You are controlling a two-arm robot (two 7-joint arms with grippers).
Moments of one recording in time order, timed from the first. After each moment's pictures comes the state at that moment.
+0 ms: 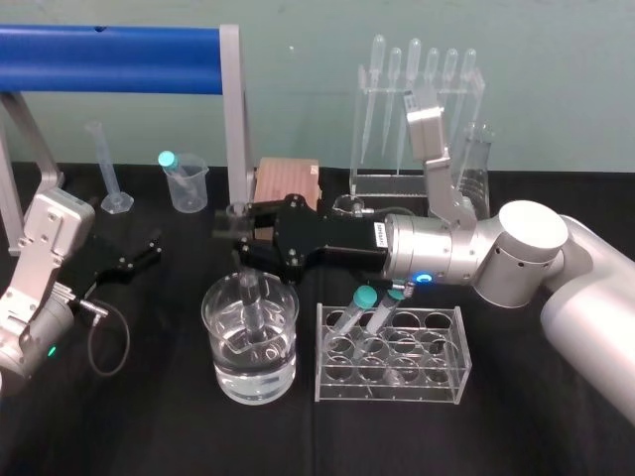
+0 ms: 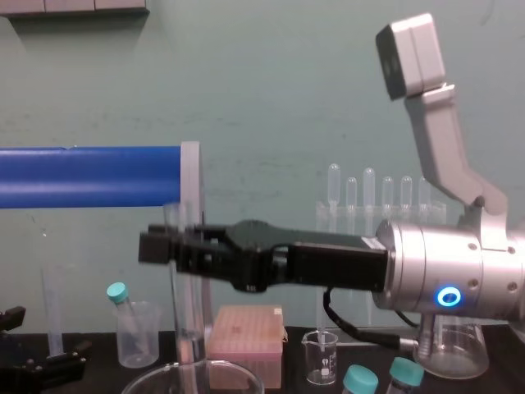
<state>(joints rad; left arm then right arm) -0.20 0.60 0.45 -1.41 -0.25 -0.12 0.03 0.71 0.29 -0.76 -1.08 0.72 -0.12 1.10</state>
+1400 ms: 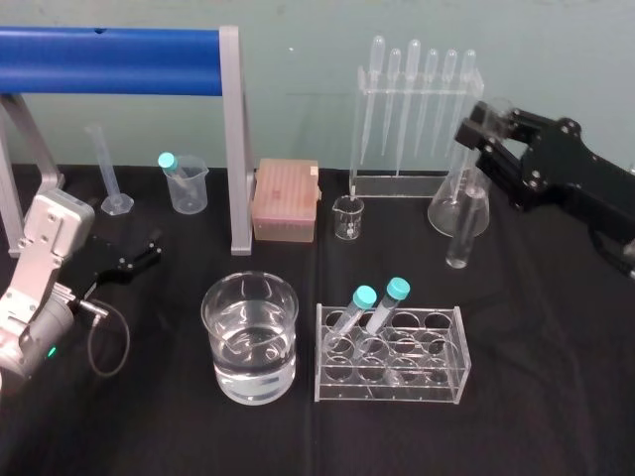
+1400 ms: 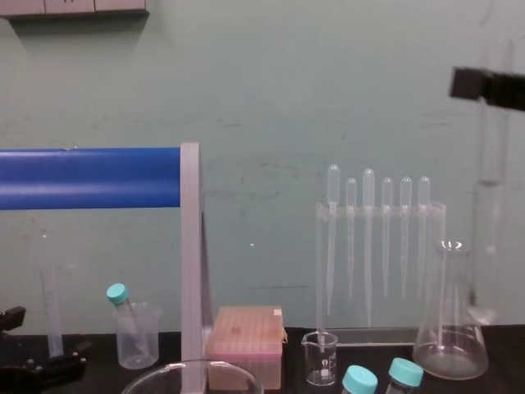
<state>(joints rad) -0.20 0.60 0.45 -1.41 -0.25 -0.12 0.03 0.23 0.76 -0.30 -1.78 0.81 -0.08 0.59</state>
